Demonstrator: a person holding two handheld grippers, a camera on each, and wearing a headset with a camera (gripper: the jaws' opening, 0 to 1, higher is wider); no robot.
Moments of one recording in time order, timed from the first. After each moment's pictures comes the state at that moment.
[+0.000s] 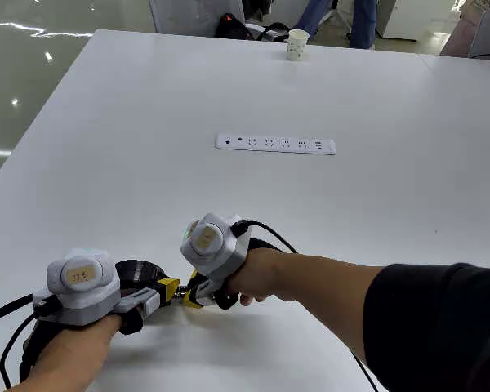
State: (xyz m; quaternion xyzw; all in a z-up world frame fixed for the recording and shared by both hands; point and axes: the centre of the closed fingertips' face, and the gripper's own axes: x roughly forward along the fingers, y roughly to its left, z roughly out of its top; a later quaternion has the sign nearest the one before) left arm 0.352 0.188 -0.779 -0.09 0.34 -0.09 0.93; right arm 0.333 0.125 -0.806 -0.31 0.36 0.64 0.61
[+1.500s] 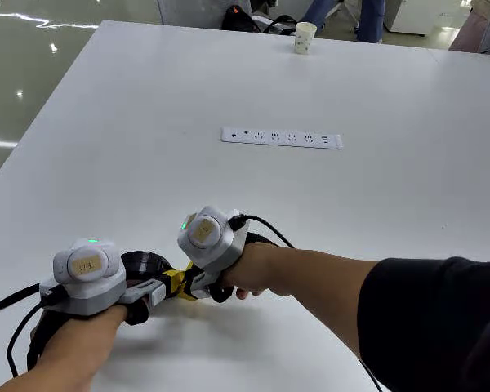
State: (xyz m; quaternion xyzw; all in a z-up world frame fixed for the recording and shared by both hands) left arm 0.351 0.187 -0.779 -0.09 0.33 -0.09 0.93; right arm 0.332 0.142 -0.807 -0.30 0.35 0.64 0.62
